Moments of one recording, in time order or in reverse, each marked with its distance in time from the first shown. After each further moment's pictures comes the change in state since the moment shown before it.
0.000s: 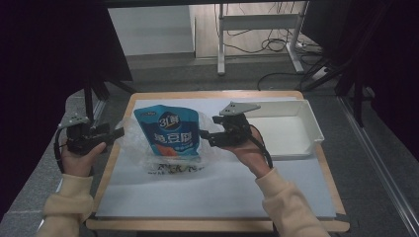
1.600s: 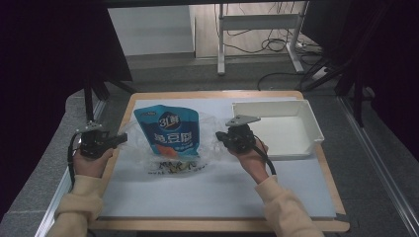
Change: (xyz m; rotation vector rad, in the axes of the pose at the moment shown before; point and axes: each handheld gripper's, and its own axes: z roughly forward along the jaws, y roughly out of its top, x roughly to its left) left arm 0.013 -0.032 0.037 0.089 -0.024 0.006; right arm -0.028 -0.058 0.023 0.103 -0.122 0.042
